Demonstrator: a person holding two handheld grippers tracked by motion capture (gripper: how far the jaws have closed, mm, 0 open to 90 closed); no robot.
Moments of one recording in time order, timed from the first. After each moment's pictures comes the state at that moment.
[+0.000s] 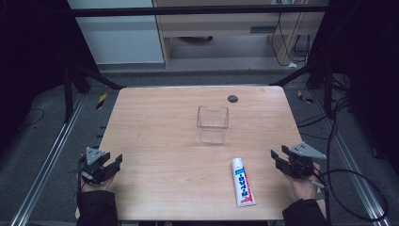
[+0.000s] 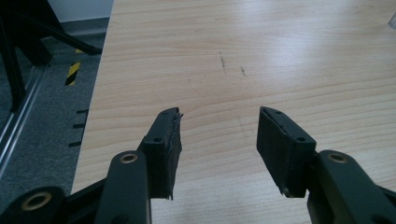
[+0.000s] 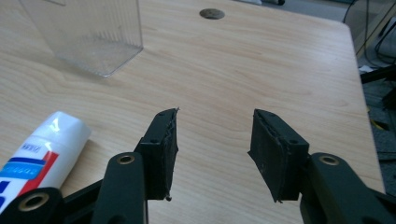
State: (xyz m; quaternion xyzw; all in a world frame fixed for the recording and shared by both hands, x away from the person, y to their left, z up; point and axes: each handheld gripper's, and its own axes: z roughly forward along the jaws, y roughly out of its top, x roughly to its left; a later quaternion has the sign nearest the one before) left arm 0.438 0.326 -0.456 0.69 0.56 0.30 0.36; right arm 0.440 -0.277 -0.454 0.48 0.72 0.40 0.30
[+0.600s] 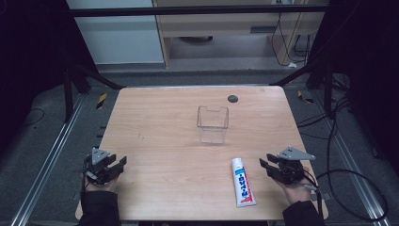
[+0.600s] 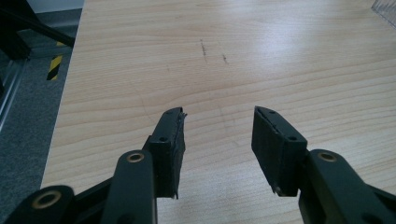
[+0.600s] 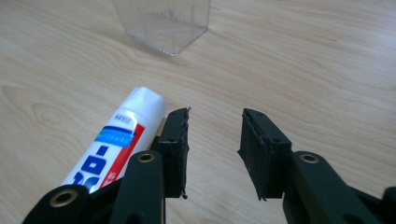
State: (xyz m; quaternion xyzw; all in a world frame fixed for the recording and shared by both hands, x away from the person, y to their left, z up) left arm 0.440 0.319 -0.463 0.71 0.55 0.28 0.35; right arm 0.427 -0.248 -0.450 0.44 0.77 0.41 0.23
